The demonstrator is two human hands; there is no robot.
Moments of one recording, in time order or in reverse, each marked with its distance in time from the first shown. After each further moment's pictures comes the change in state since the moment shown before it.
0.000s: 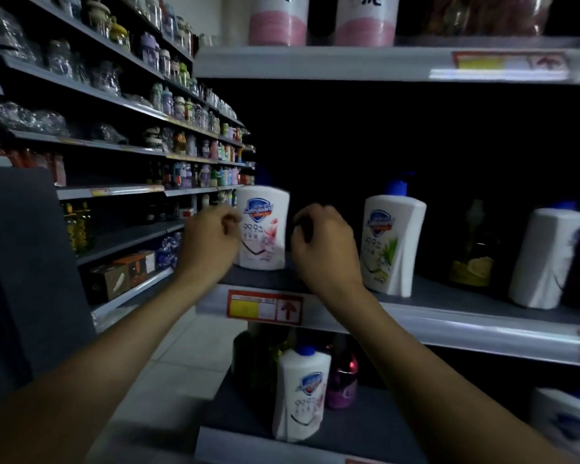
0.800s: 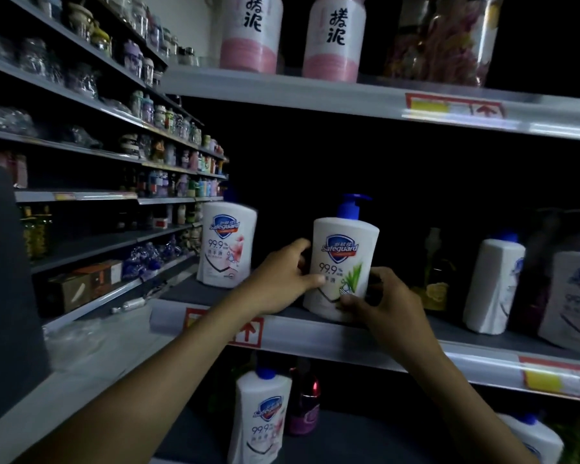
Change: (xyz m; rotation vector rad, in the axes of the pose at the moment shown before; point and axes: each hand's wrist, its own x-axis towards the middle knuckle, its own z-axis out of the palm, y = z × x) left_hand -0.024 0.090 0.067 -0.321 -0.663 0.053; right_hand -0.040 0.092 -0.087 0.049 -0.155 0.356
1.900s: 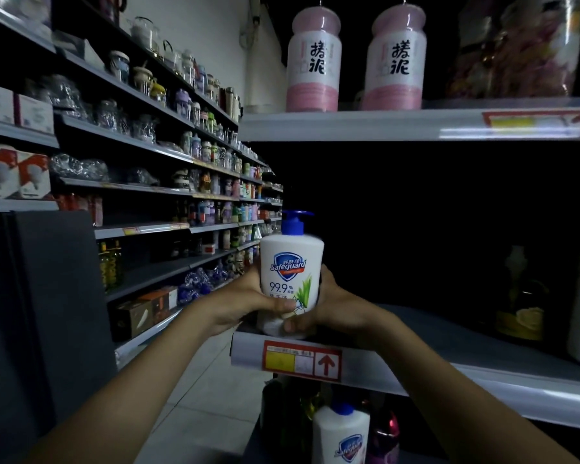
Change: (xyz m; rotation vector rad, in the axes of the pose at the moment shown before) left_hand -0.039 -0.072 -0.120 -0.435 -0.064 -0.167; right_hand 0.057 -0.087 0.130 0.298 -0.612 -0.036
